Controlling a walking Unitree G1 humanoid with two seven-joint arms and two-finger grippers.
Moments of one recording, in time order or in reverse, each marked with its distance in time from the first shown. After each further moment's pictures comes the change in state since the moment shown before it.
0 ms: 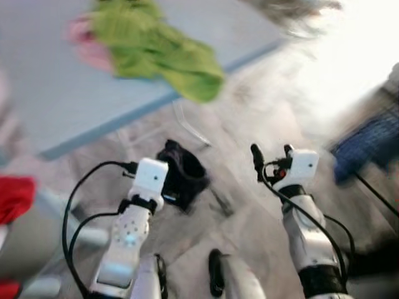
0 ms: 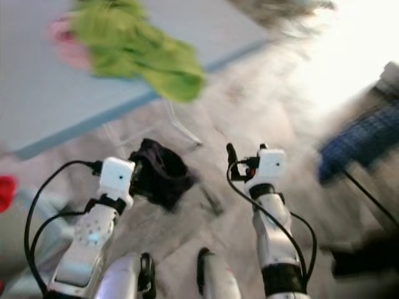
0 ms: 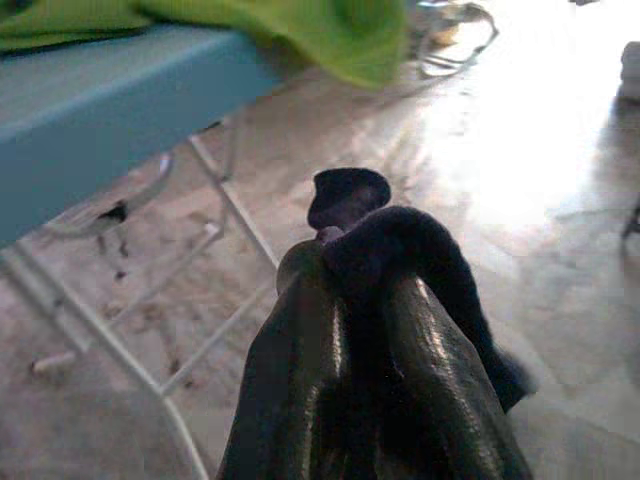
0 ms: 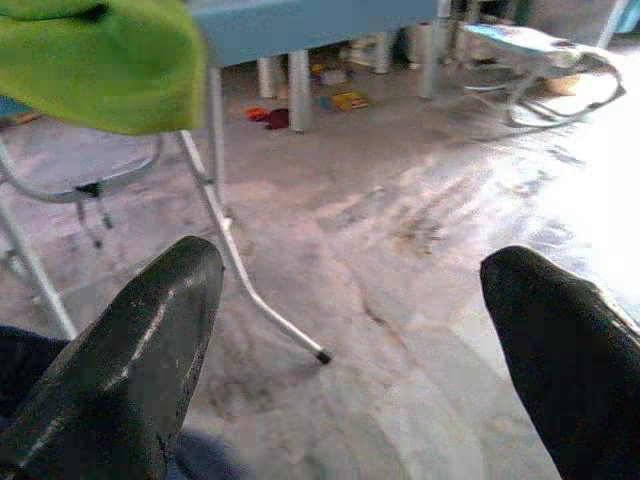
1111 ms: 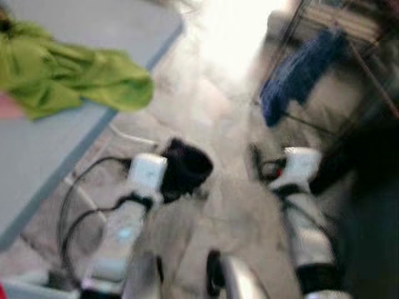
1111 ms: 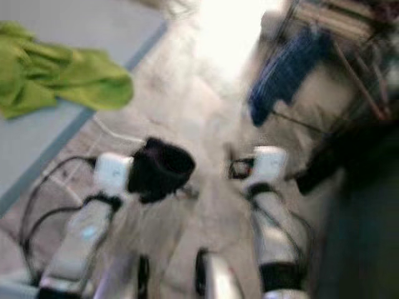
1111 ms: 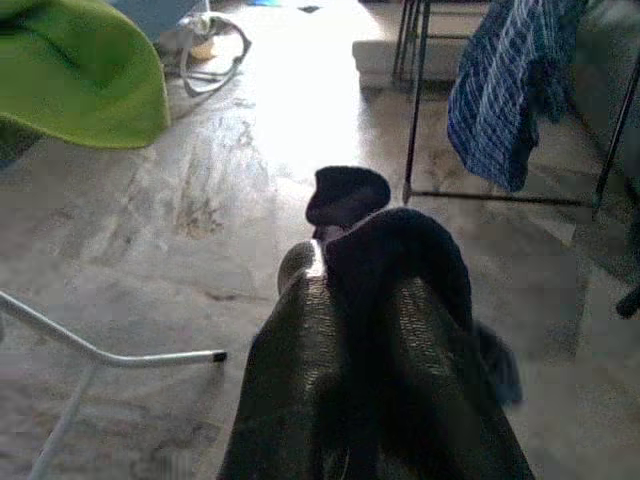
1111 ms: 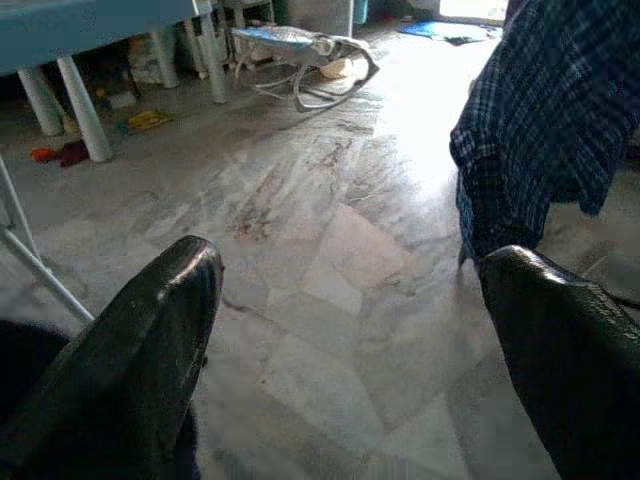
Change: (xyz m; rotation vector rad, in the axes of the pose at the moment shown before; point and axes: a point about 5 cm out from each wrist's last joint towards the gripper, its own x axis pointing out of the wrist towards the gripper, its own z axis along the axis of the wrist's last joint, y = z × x) left arm 0.002 0.009 0.002 -0.066 0.000 -0.063; right arm 0.005 0.010 0.001 0.000 -0.011 0.016
